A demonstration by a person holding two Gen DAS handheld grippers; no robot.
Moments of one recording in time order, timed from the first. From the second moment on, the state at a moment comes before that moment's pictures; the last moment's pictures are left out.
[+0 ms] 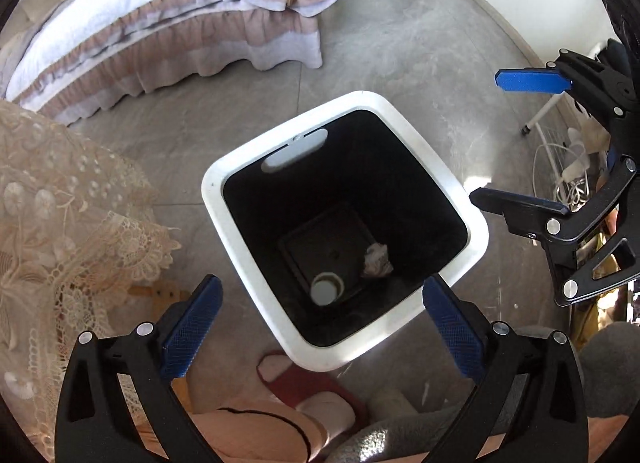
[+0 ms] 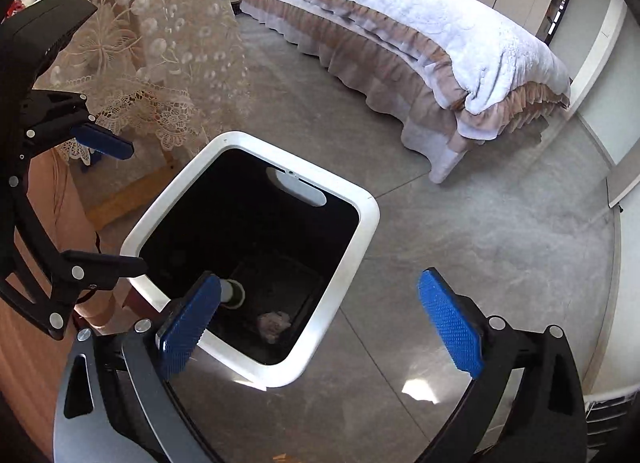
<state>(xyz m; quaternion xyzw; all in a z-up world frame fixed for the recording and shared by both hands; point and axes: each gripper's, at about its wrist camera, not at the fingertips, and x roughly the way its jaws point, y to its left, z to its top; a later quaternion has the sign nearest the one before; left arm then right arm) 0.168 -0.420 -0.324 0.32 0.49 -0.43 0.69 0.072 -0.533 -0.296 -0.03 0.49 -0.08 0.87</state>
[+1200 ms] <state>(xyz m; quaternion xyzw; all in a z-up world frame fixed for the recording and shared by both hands) 0.139 -0.172 -0.113 0.12 0.30 -0.14 0.94 0.095 -0.365 -0.097 -0.02 0.23 0.08 0.97</state>
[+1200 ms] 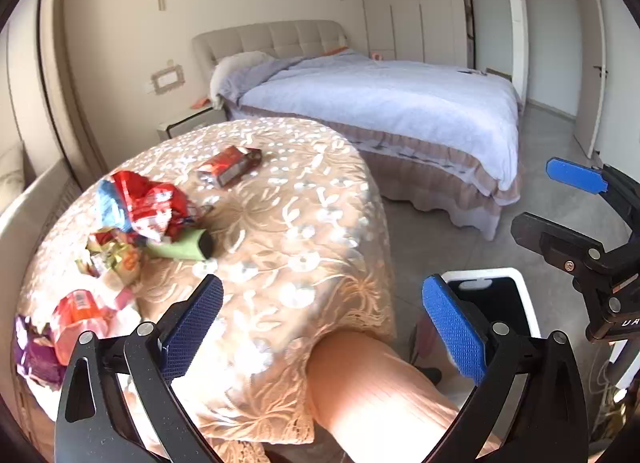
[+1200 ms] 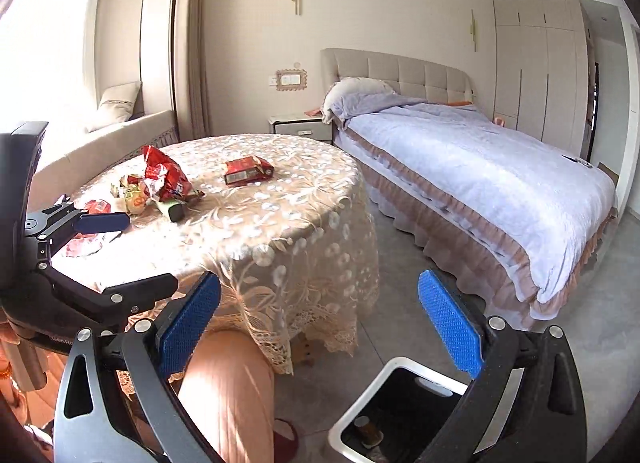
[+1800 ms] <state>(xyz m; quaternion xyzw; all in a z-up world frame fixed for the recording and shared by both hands) 0.127 0.061 -0.119 0.04 0.29 0.15 0.94 0.182 -0.153 -0.108 -0.08 0.31 0.27 0.91</state>
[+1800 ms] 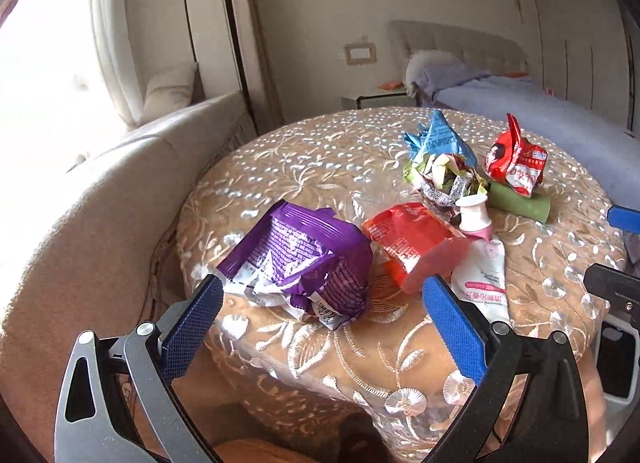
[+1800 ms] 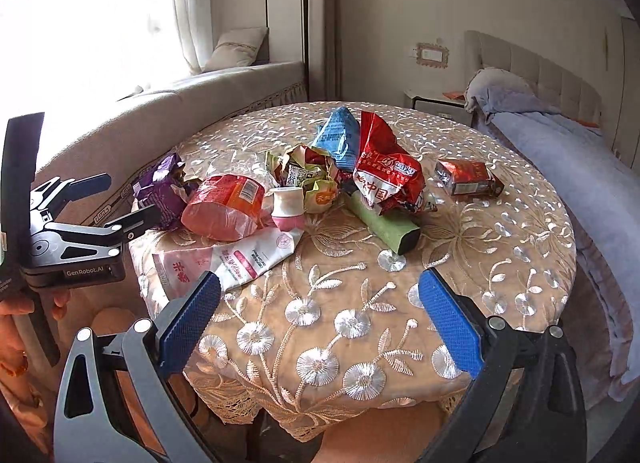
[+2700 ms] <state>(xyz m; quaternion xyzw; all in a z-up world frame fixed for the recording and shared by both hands) 0.183 0.113 -0.139 -0.02 0.33 0.10 0.94 0.254 -0.090 -0.141 -0.06 0.39 0.28 0.87</state>
